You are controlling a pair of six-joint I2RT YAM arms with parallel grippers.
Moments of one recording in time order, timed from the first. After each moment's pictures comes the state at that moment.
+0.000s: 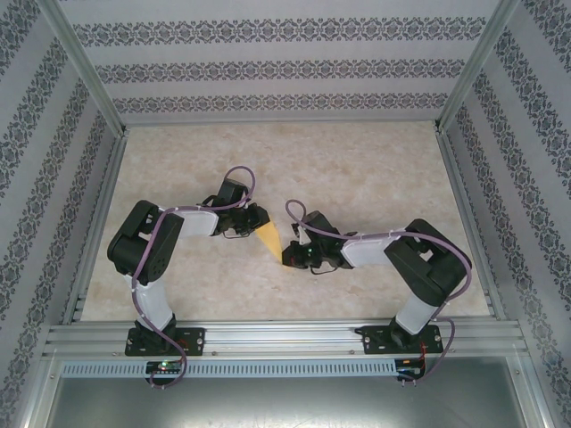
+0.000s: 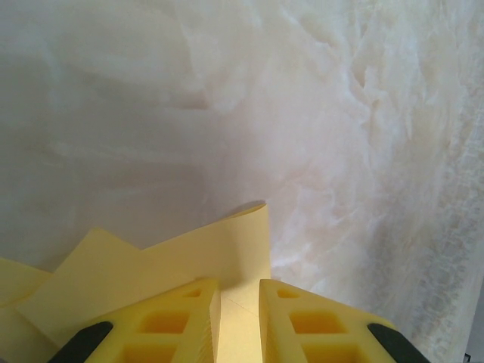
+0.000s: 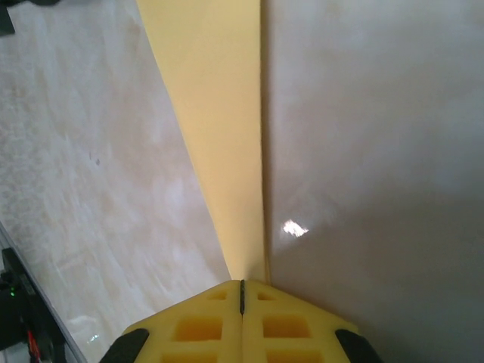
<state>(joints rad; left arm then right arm) -0.40 1.85 0.90 0.06 0.40 -0.85 0.73 1.68 0.65 0.11 -0.46 0.81</state>
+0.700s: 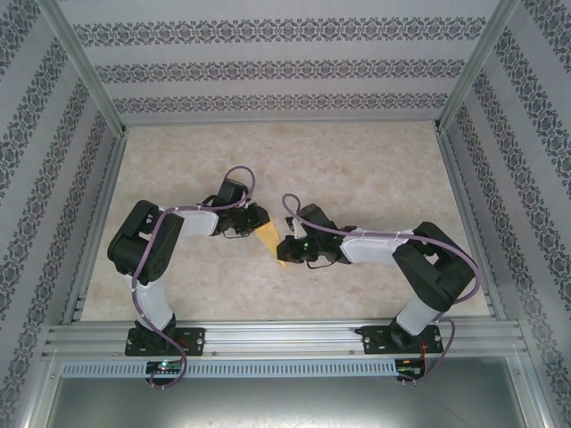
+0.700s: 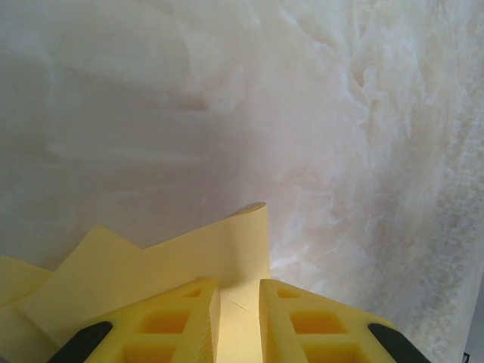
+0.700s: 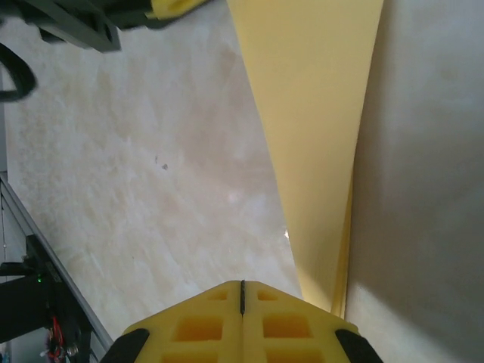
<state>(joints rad) -0.40 1.85 0.90 0.06 0.41 -0.85 0.75 1.66 0.74 0.03 -0.47 0.77</state>
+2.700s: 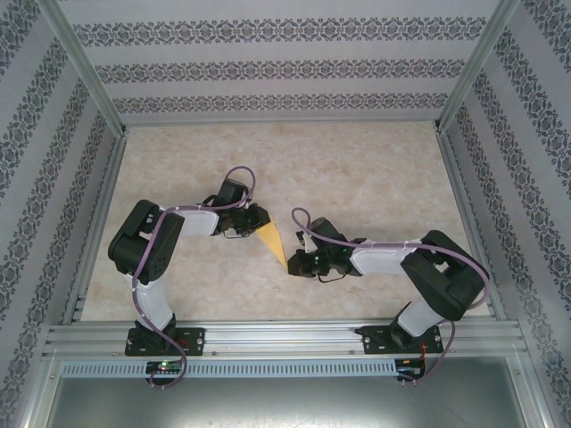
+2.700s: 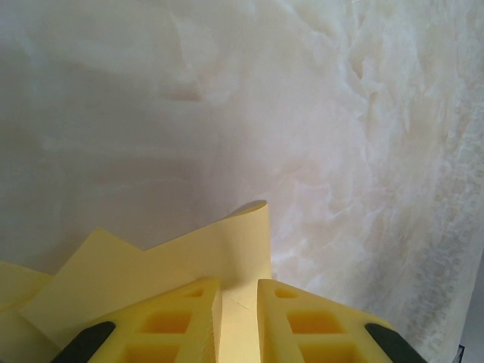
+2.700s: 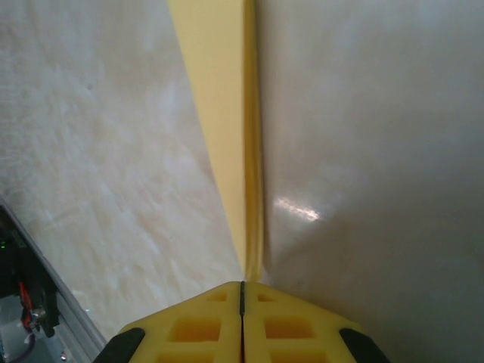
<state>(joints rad) -0.40 1.86 0.91 0.05 0.43 -0.85 0.75 1.55 0.58 0.03 -0.47 0.79</state>
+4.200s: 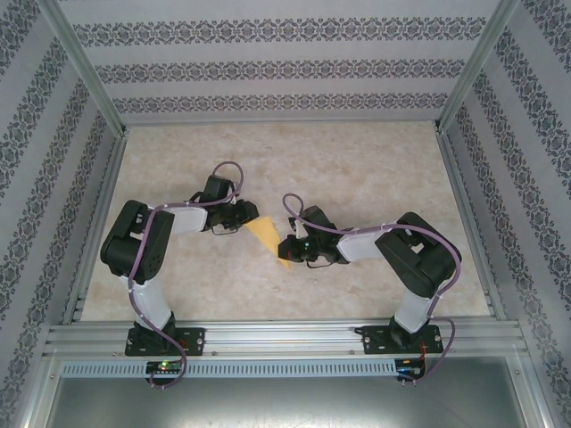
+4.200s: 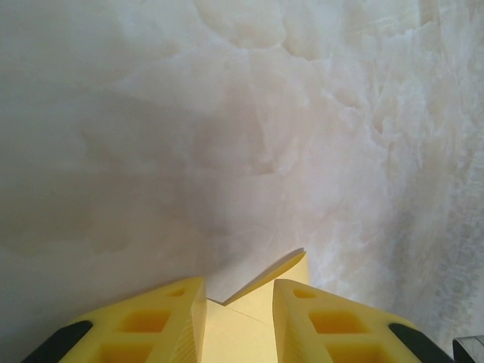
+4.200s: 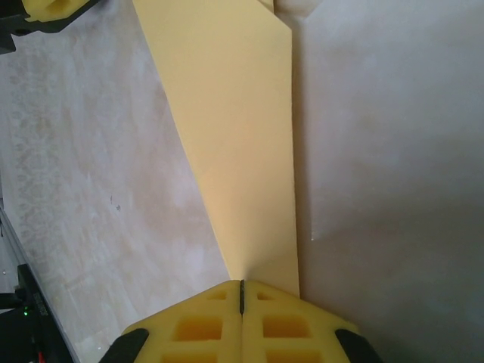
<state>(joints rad) -0.29 1.83 0.89 0.03 0.44 -0.74 0.70 1.77 0.70 0.20 -0.48 0.80</state>
